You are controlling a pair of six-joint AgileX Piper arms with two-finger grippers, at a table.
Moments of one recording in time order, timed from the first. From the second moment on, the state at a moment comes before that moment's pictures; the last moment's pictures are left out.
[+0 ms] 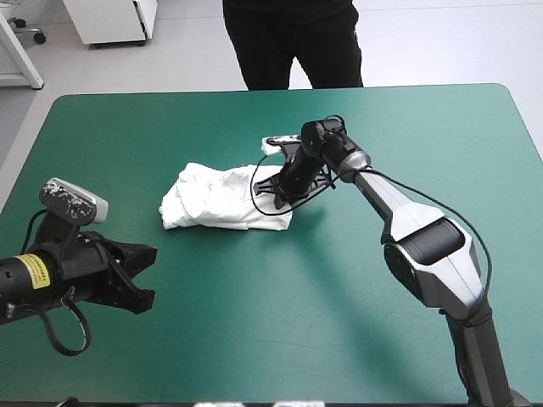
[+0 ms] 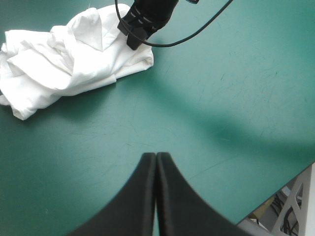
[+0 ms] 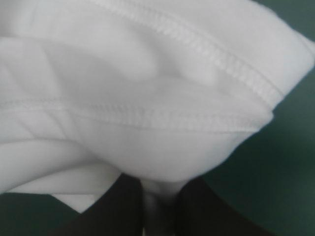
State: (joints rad) left arm -0.51 0.84 -1.29 -0.17 1.25 -0.01; right arm 0.51 2.27 -2.09 0.30 1.17 0.06
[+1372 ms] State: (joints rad) left arm -0.51 0.84 -1.29 -0.17 1.25 -0.04; right arm -0.42 1.39 -0.93 0.14 0.85 -0.12
